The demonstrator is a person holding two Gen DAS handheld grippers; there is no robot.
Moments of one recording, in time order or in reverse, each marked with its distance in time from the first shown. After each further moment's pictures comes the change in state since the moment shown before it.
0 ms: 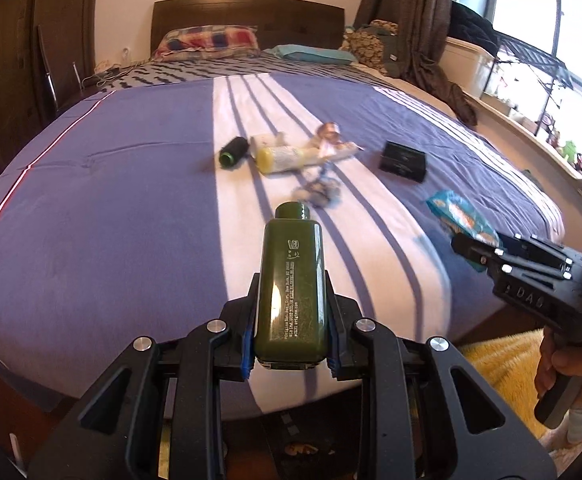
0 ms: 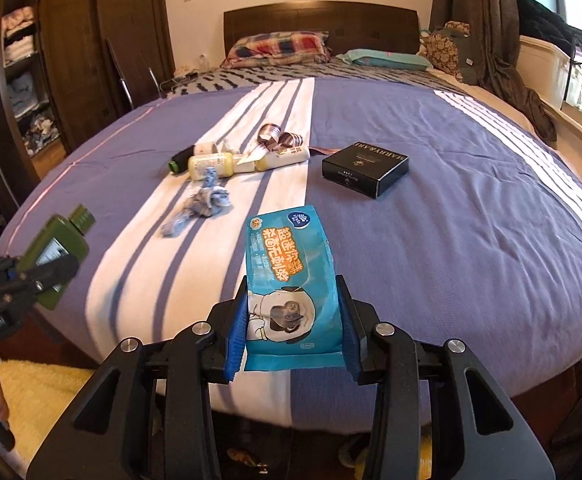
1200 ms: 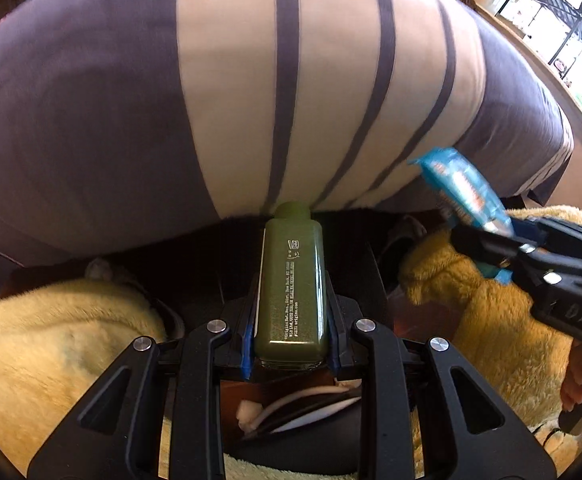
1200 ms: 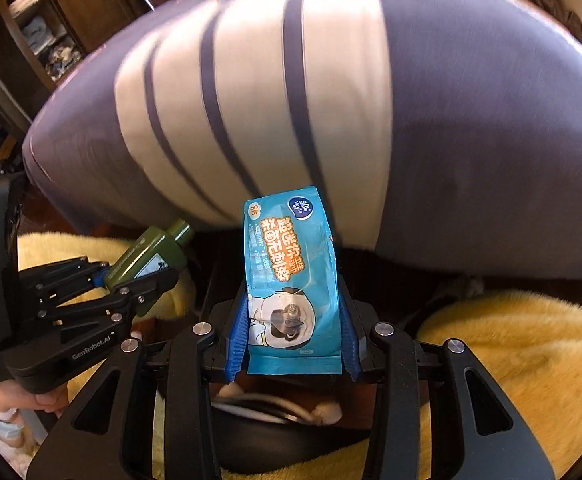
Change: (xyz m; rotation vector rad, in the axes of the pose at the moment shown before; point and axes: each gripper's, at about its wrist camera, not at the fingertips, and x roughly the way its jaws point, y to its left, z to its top) left arm 0.072 -0.014 -0.169 -0.078 0.388 -0.065; right arm 0.043 0.028 -0.153 0.030 0.429 0.153
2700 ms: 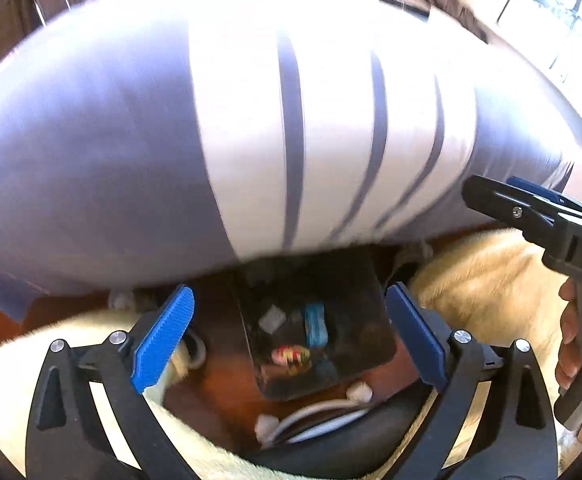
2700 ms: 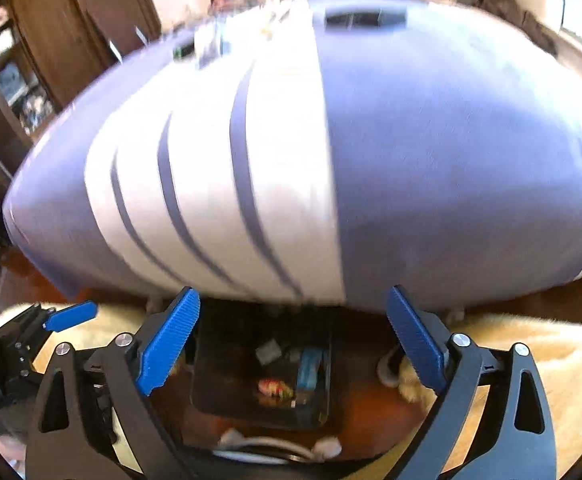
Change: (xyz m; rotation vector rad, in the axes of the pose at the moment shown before) left arm -0.054 -0.003 0.034 0.029 -0.118 0.064; right arm -0.066 -0.006 0.047 0.086 -0.262 -0.106
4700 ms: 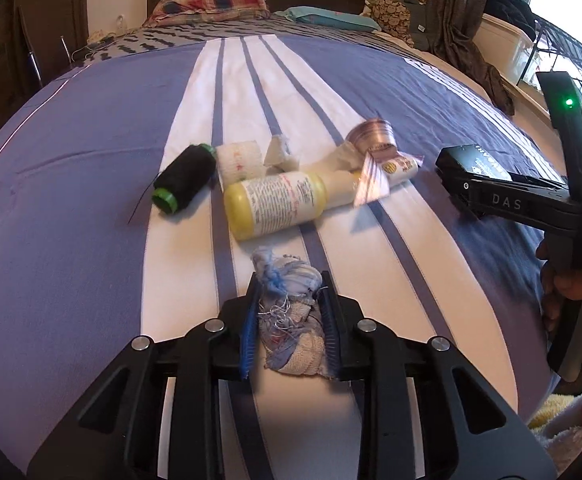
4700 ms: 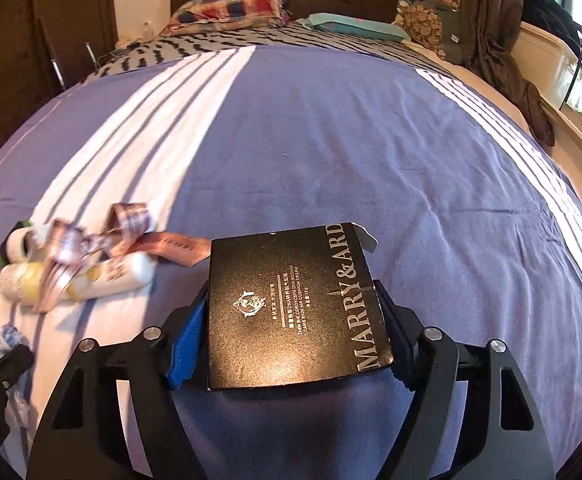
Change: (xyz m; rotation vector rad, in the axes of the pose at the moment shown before) left arm 0.065 0.005 0.232 -0.007 -0.143 0.040; right arm 0.131 -0.068 0.246 -0.091 -0.033 -0.189
